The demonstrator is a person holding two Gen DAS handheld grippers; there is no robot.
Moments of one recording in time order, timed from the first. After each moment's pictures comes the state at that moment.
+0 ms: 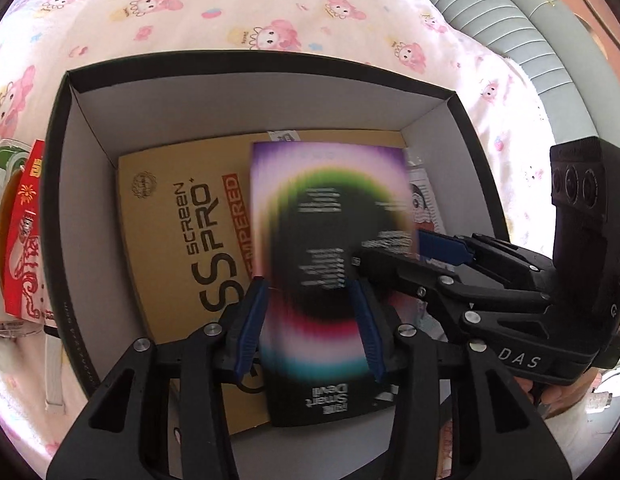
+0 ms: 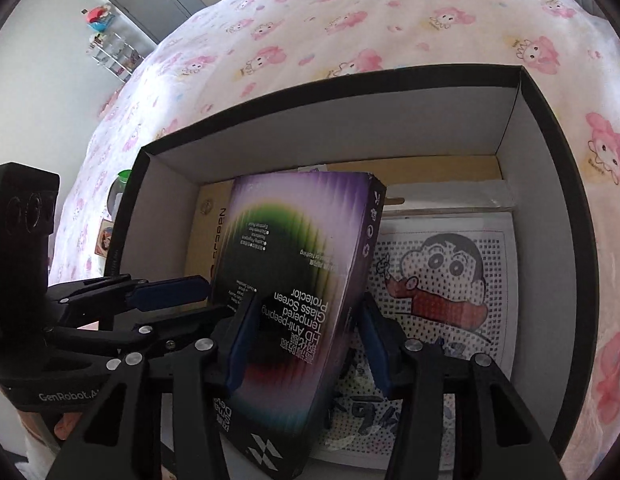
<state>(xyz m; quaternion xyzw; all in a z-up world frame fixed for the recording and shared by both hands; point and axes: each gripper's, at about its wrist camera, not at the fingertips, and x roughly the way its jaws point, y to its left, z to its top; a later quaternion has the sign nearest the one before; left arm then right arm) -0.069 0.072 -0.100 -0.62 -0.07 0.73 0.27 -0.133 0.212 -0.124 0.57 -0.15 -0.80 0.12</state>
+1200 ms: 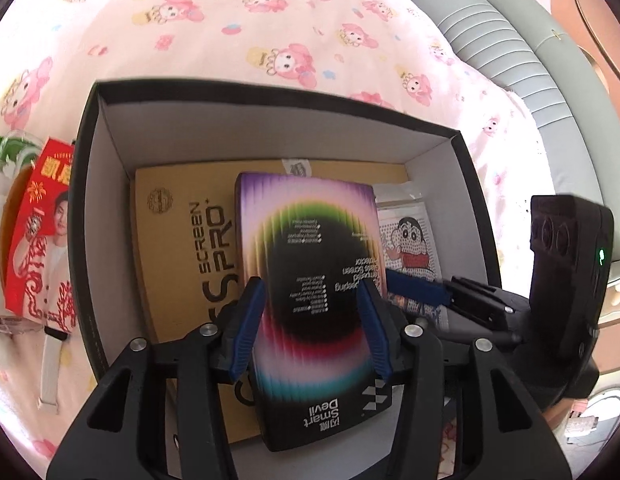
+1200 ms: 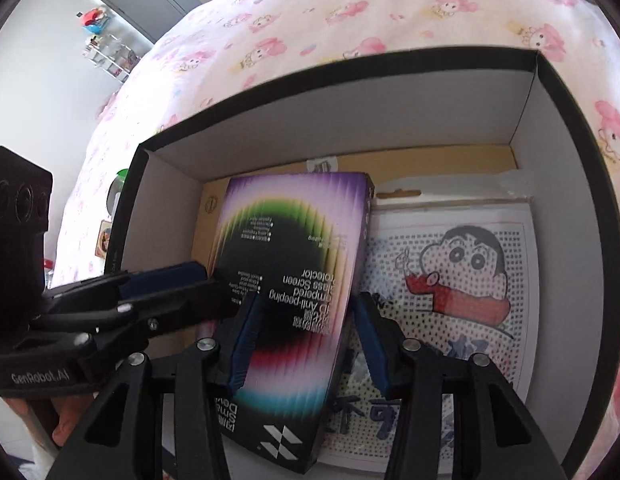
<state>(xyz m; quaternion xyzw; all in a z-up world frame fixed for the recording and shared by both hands) -0.050 0.060 -0.083 -0.60 -0.10 0.75 0.26 -0.125 0.210 -0.126 0.58 -0.16 -0.79 0.12</state>
